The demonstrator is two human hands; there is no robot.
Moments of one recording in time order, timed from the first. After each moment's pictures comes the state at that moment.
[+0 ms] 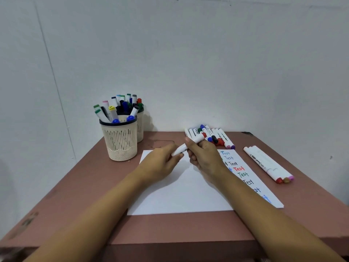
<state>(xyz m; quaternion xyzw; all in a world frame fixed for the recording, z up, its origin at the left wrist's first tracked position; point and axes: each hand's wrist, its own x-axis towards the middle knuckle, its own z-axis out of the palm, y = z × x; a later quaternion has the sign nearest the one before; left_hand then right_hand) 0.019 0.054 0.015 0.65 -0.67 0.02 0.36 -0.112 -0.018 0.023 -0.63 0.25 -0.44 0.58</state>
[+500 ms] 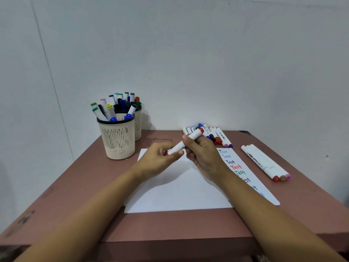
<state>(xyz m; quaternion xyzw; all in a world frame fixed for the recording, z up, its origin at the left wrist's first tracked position) 0.020 0.054 0.020 0.57 -0.63 -0.20 0.49 -0.116 -0.019 0.024 -0.66 0.17 -0.43 0.59</state>
